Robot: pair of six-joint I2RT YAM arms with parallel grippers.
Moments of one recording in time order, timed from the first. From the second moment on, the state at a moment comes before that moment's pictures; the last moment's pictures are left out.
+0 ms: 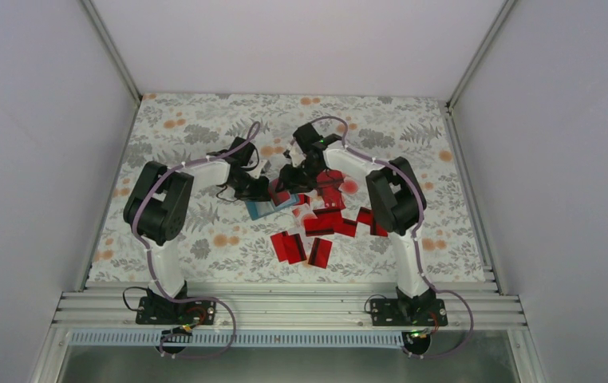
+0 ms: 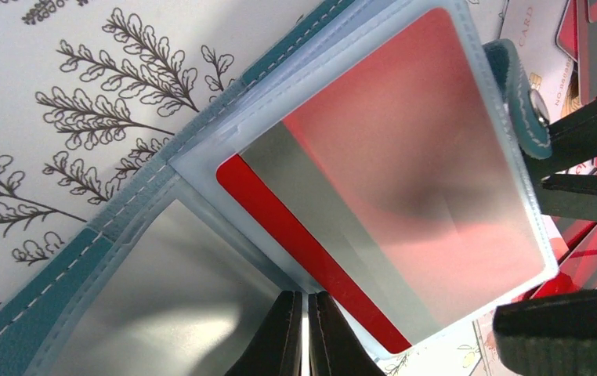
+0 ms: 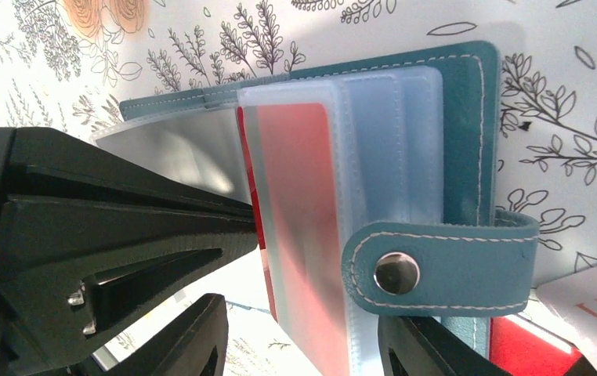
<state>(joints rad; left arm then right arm) -0.39 1.92 1.15 -0.49 0.47 -0.25 0.59 2.18 1.65 -0.75 -0.56 0.41</state>
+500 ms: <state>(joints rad) -0.39 1.92 1.15 -0.49 0.47 -0.25 0.63 2.18 1.65 -0.76 -0.54 0.40</state>
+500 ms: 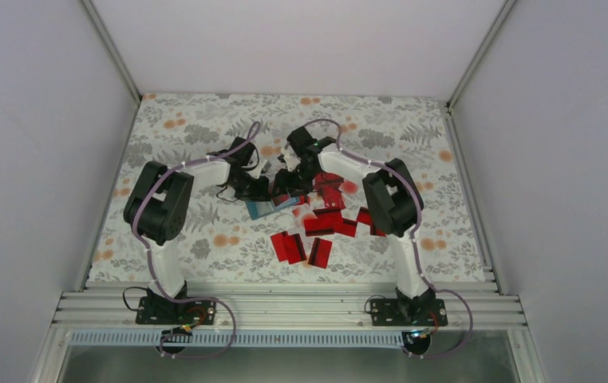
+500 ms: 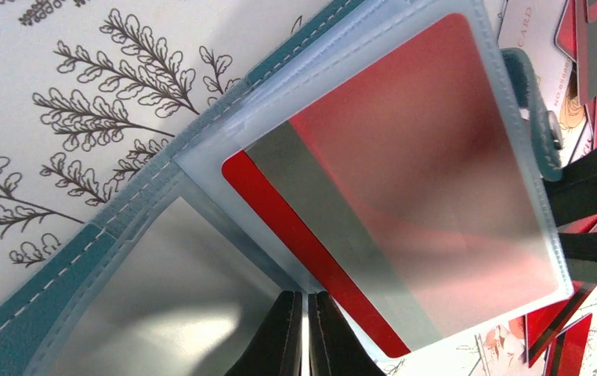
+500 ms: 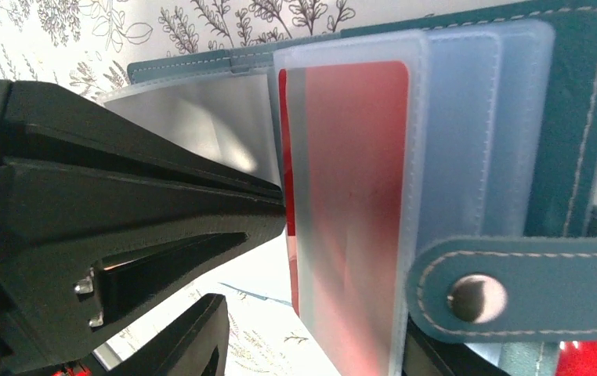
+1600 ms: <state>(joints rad) -0.30 1.63 1.13 -0.62 0.35 -0.28 0.70 2.18 1.76 -0.78 -0.55 0.43</state>
